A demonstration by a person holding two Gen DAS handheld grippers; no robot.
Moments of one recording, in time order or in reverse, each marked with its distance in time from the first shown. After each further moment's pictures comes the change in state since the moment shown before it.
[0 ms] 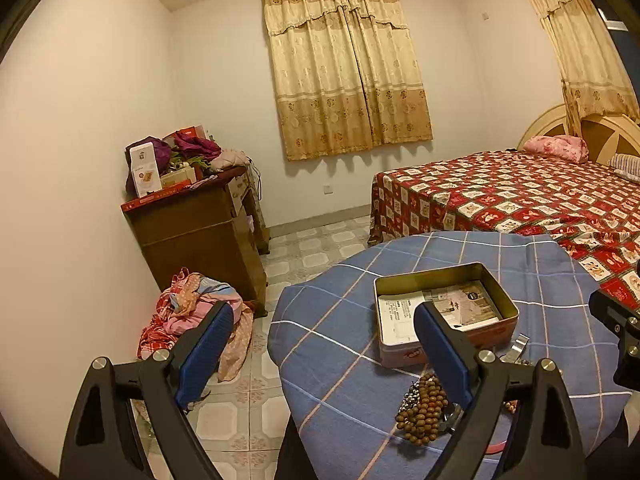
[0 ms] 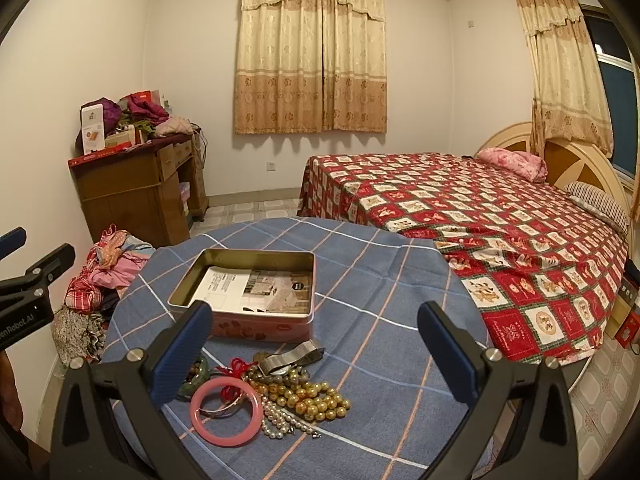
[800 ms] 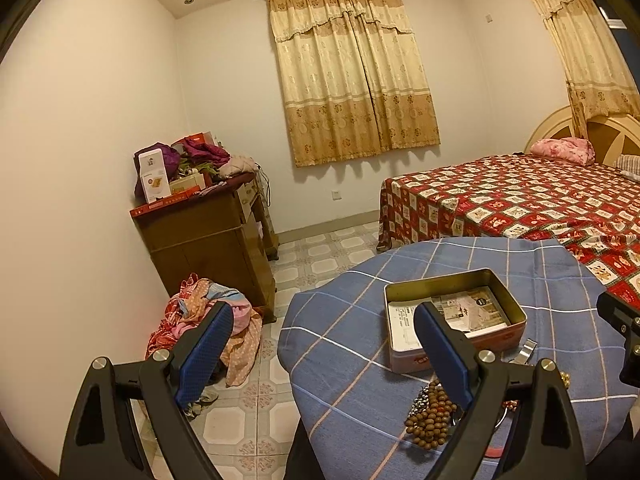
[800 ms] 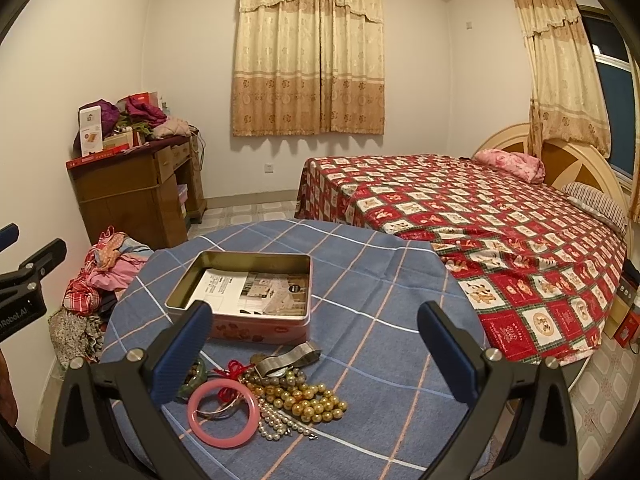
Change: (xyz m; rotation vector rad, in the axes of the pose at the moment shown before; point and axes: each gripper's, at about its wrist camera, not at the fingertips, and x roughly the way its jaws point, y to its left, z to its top) left arm -0.002 0.006 0.000 0.003 -0.027 0.038; right arm 0.001 -0.002 0.001 0.001 -0.002 0.000
